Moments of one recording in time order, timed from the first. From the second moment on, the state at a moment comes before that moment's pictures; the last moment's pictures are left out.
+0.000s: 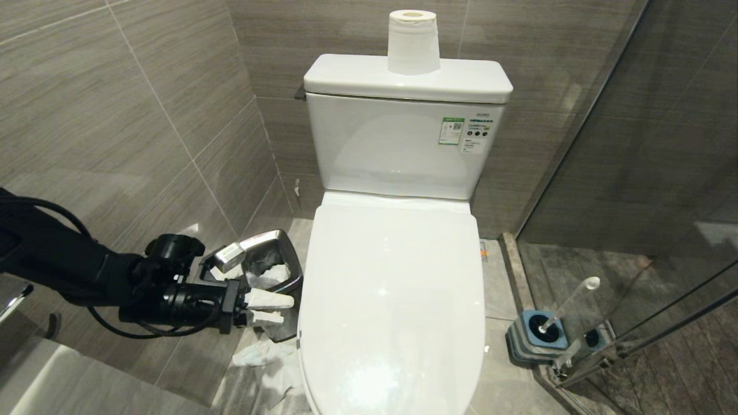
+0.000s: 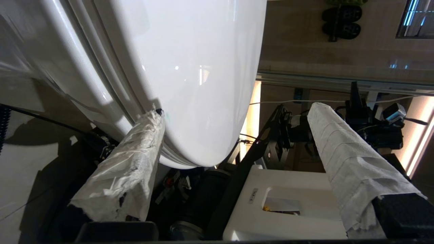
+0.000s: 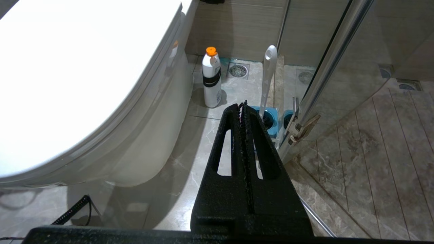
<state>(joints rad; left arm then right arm) -0.02 2.04 -1.01 0.07 -1.15 -0.05 0.00 0.00 0.00 0.00 -0.01 0.05</state>
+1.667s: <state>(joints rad) -0.08 2.06 -0.67 -0.36 -1.10 -0.08 0.00 0.00 0.00 0.00 -0.01 0.05</state>
